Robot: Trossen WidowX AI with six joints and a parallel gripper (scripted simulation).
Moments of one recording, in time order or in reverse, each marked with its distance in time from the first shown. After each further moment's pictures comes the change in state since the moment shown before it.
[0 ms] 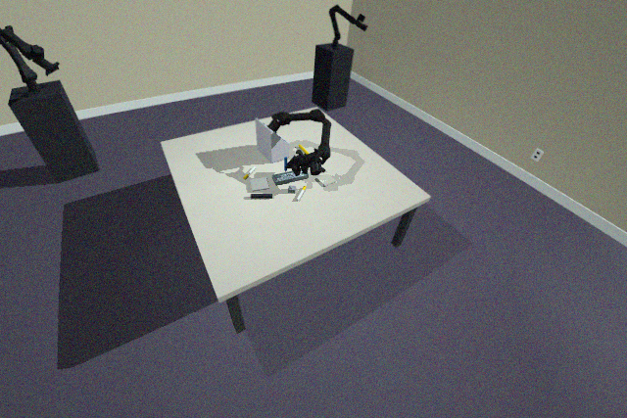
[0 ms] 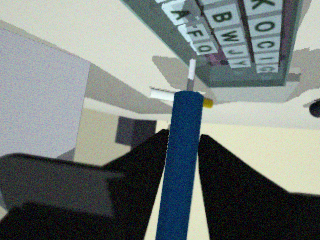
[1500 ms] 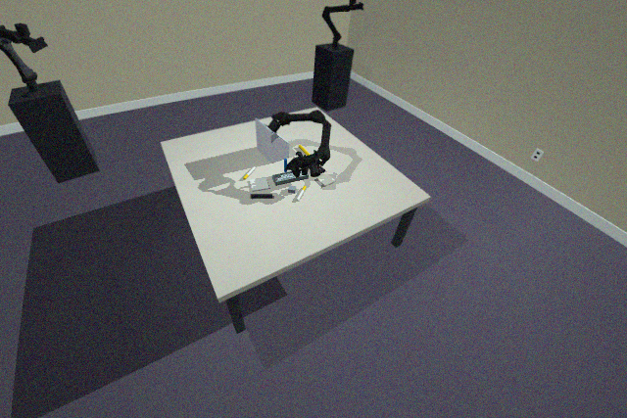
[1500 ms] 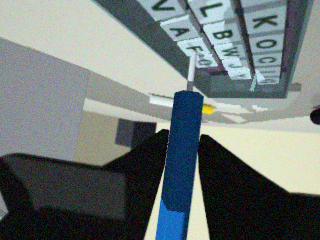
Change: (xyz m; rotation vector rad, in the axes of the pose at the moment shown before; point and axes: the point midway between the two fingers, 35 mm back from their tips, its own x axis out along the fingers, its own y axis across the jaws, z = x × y) arm 0.006 0.001 0.009 0.001 -0.001 0.001
